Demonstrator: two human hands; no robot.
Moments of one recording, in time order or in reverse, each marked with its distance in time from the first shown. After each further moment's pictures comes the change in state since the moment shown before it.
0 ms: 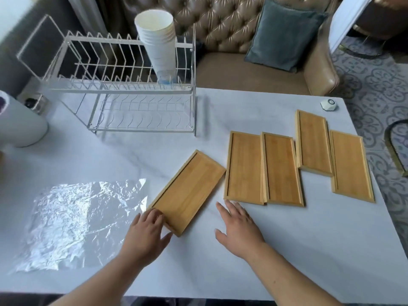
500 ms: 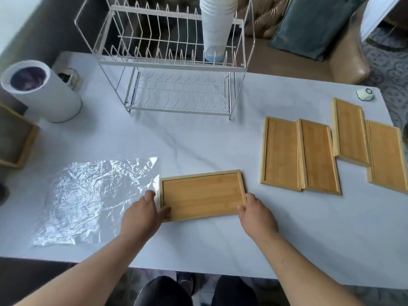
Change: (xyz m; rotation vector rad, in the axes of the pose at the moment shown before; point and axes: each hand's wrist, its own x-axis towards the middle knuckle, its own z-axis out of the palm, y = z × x) left_hand -0.033 -0.111 -0.014 -0.210 -0.043 -0.419; right_hand 0.020 -0.086 0.040 0.103 0.164 0.336
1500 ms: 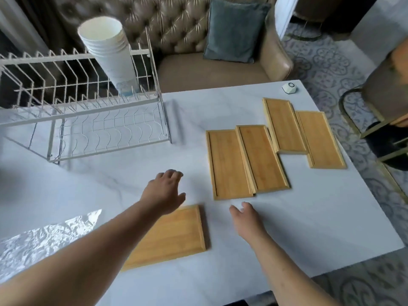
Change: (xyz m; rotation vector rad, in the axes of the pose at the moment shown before) left_hand 0.103 0.239 -0.032 0.234 -0.129 0.565; right_hand 0.033 0.089 -0.051 0.772 -0.009 0.504
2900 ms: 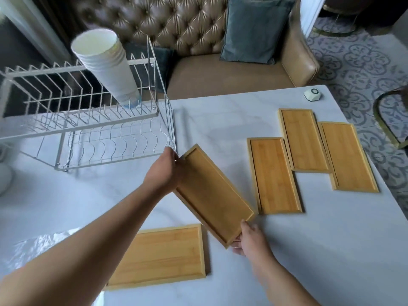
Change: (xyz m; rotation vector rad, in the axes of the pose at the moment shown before) left_hand 0.077 0.001 -0.053 -0.422 0.265 -0.291; right_hand 0.020 -0.012 -0.002 0.488 -0.148 0.222
